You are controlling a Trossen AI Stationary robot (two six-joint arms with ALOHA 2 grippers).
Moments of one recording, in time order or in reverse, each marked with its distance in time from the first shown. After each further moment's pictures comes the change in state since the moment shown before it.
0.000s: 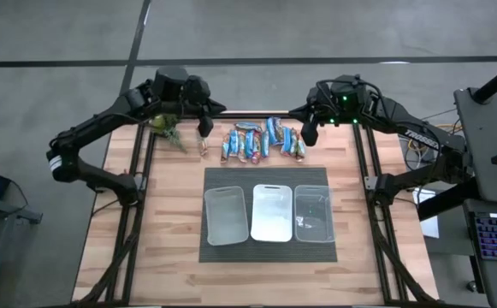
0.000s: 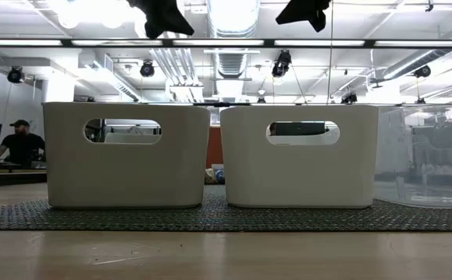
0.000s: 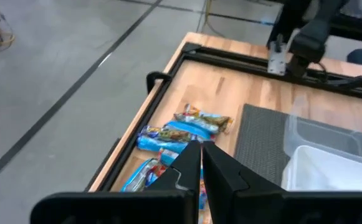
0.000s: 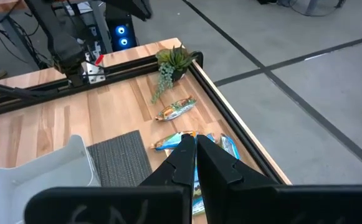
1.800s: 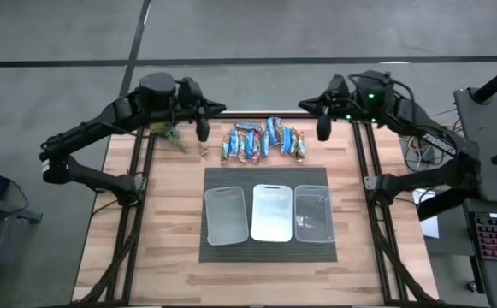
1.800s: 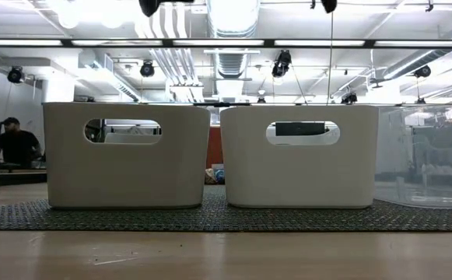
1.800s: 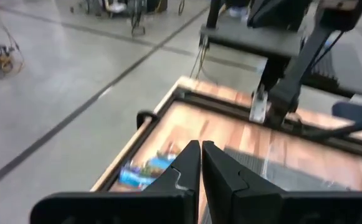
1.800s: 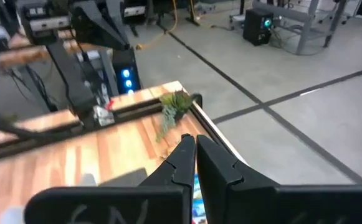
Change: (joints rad) left arm -0.162 -0.091 0.002 0.088 -0.150 -0.165; right arm -0.001 -0.095 0.011 0.060 0.000 0.012
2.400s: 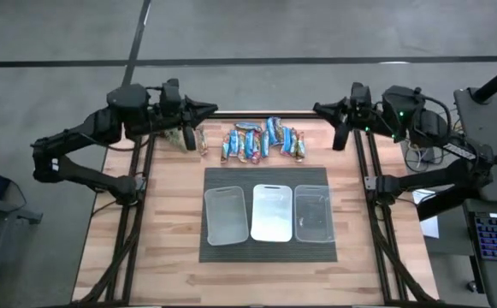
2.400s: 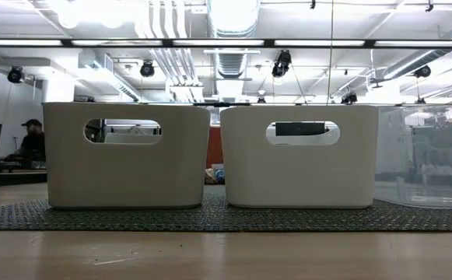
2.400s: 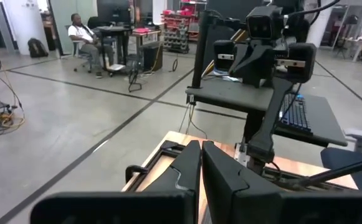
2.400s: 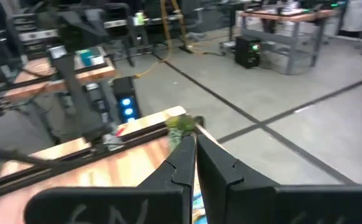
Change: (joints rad) left arm -0.182 -0.107 0.003 0.138 -0.172 -0.012; right arm 0.176 -0.149 -0.025 0.003 0.241 0.118
